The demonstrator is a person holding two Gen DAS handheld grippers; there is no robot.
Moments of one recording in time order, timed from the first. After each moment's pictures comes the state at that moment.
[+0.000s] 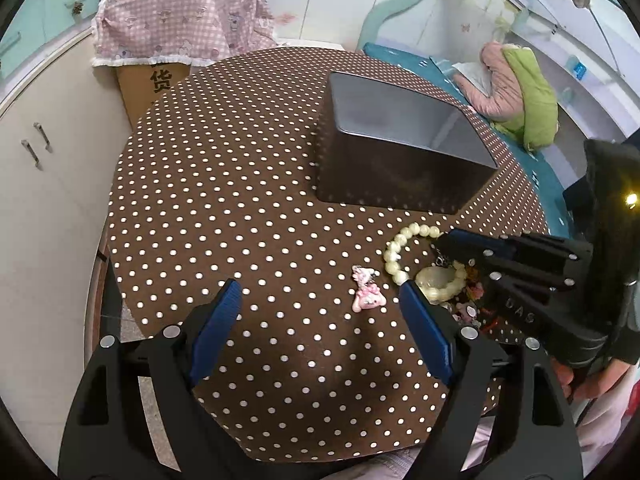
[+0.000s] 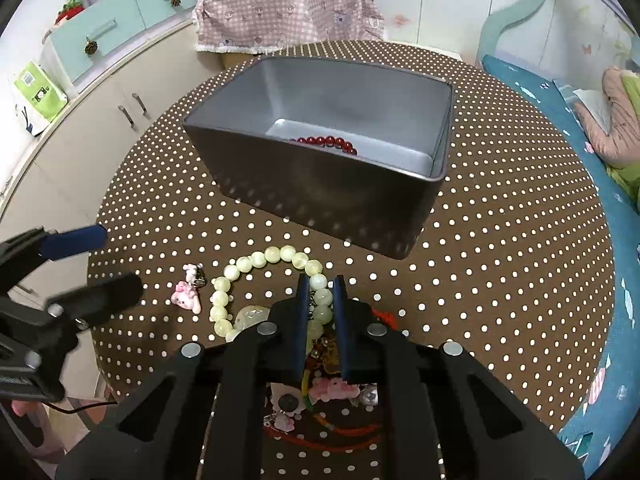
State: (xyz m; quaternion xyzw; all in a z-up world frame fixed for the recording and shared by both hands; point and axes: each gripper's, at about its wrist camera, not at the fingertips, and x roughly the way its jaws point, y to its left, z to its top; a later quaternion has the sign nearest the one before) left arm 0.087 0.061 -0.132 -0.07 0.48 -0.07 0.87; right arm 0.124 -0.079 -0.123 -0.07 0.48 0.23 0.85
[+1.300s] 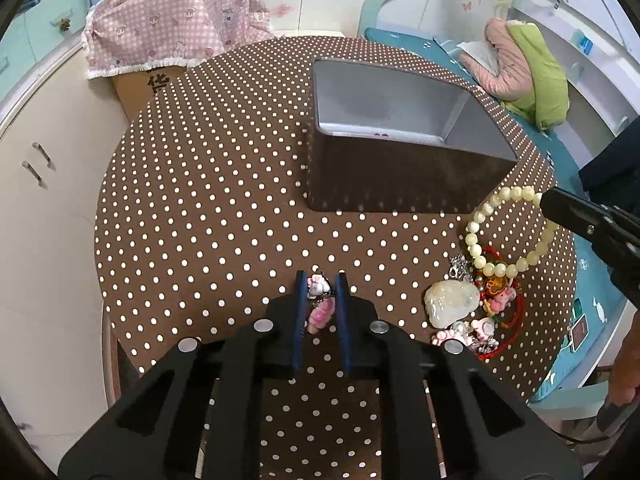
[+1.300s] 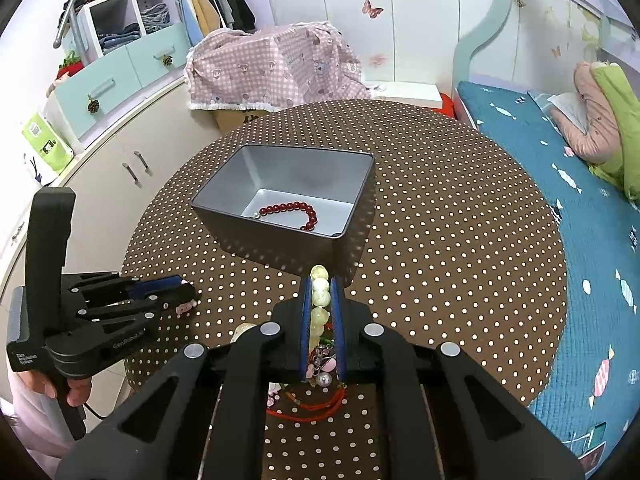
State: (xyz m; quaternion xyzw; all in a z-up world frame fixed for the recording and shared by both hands) left arm 0.115 0.041 -0.145 -0.03 0.50 -0.05 0.87; right arm 0.109 -0.122 -0.074 -0.01 0.42 0.21 0.88
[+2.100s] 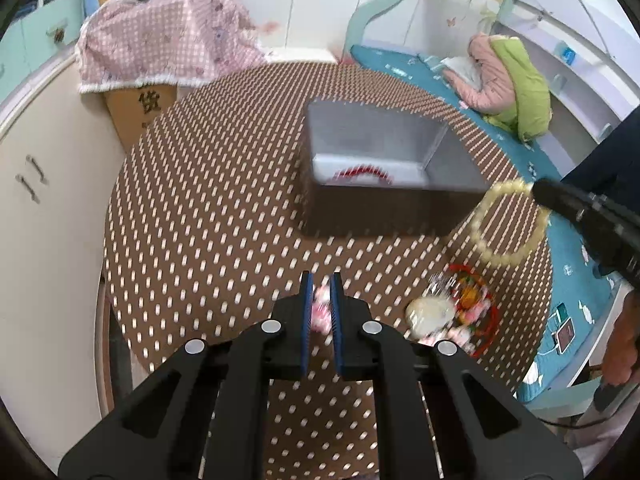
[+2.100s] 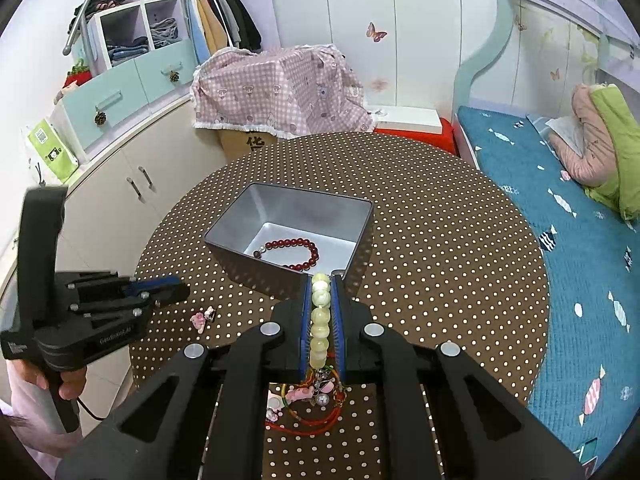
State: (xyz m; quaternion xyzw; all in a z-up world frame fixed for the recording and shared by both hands) left arm 0.109 0.052 -0.118 -0.04 0.48 -0.07 0.87; right arm 0.111 -0.120 -0.048 -0.02 0.38 0.21 0.90
